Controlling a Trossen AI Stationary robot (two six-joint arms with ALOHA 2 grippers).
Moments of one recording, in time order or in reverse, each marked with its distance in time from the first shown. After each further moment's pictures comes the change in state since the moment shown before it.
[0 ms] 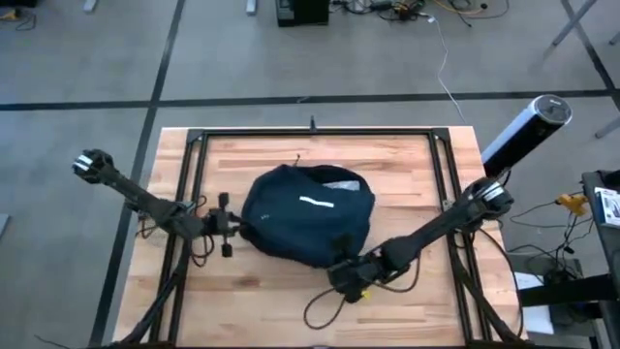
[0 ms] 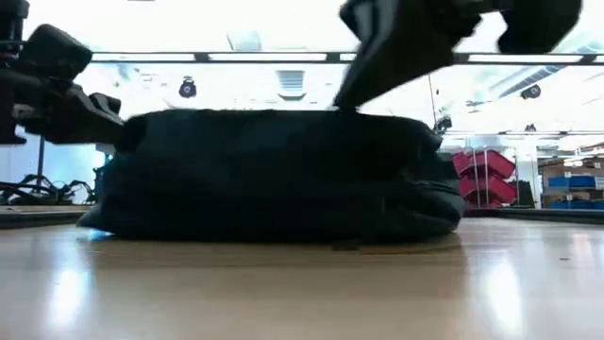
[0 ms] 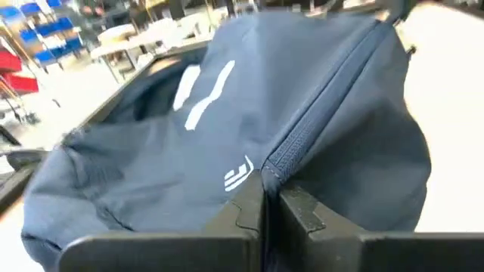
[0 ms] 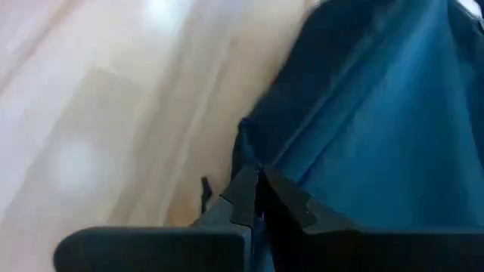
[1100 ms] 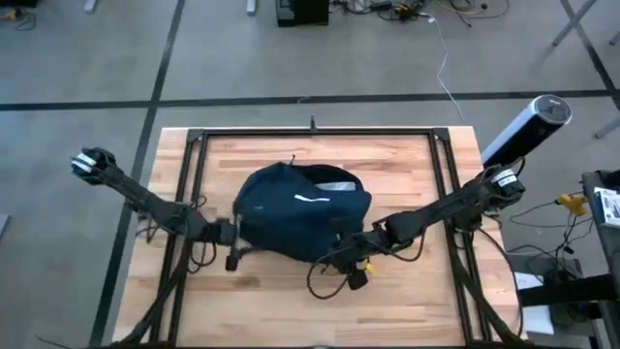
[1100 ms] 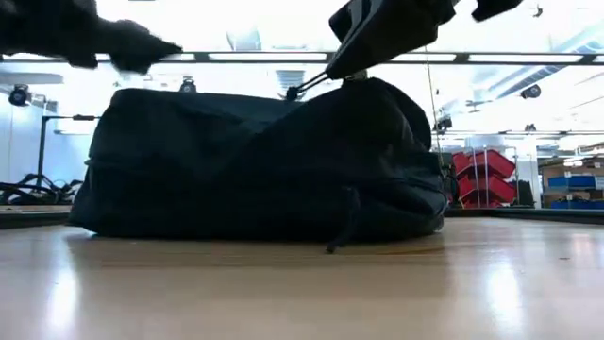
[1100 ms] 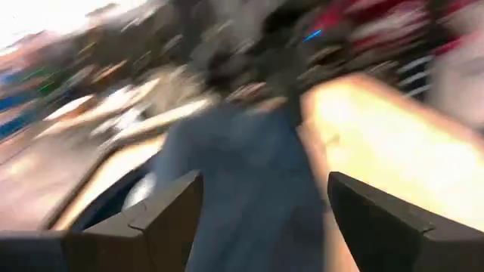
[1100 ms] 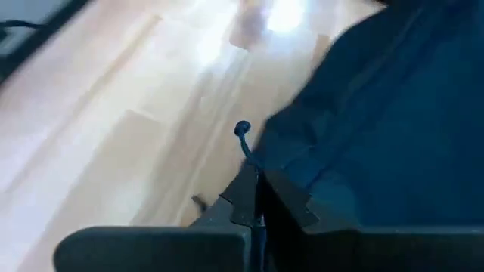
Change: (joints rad) left arm 0.002 0.392 0.232 0.397 0.316 0.231; right arm -0.145 -0.121 -0.085 0.141 -0.357 -0.115
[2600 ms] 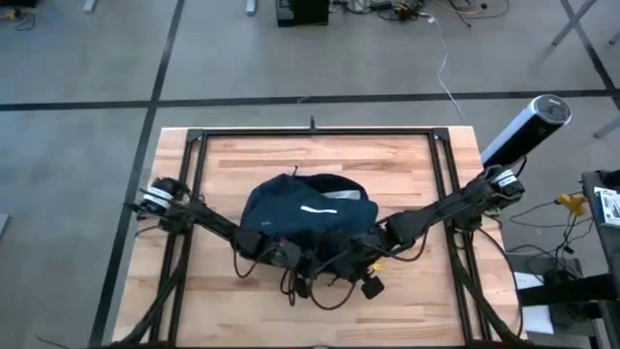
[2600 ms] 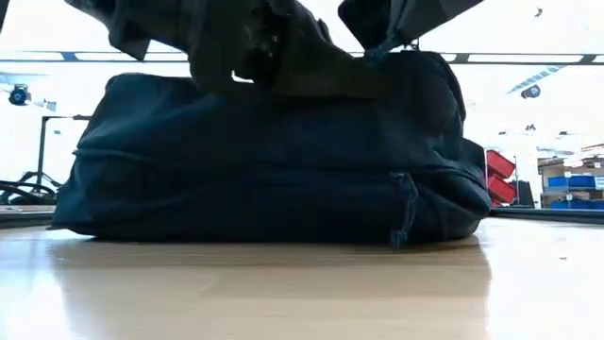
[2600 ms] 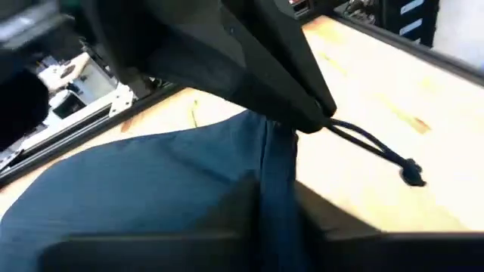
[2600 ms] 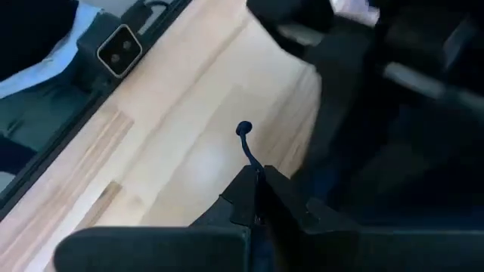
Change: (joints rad) left arm 0.138 0.923 0.739 -0.108 0.123 0.053; right arm 0.033 -0.005 0.102 -0.230 -0.225 0.023
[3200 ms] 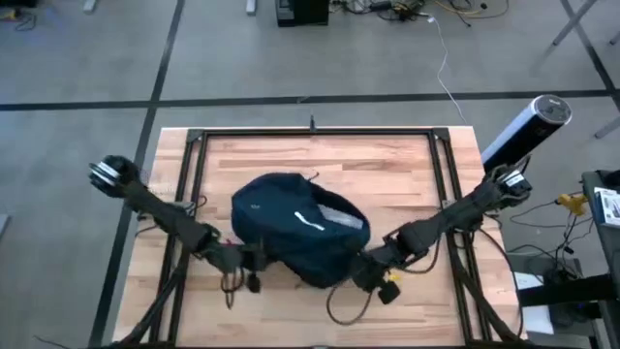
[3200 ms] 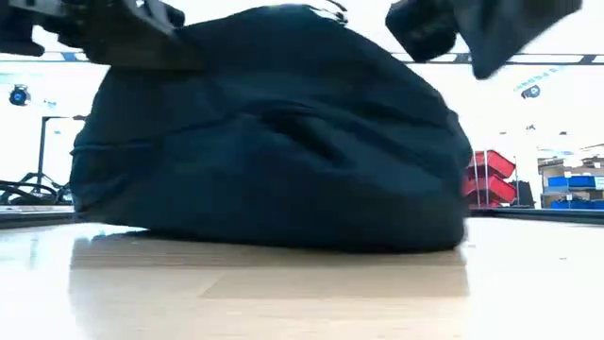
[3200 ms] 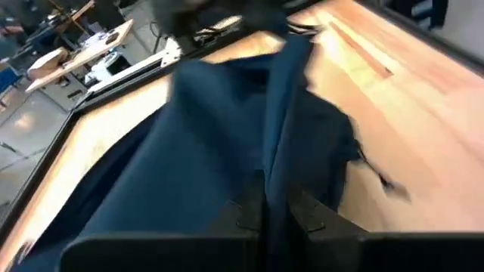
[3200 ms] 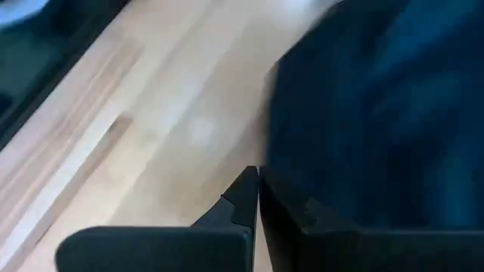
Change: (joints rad) left arm -0.209 -0.549 -0.438 -0.185 -0.347 -0.194; right arm 0.071 -0.048 -0.101 -0.053 0.105 0.001
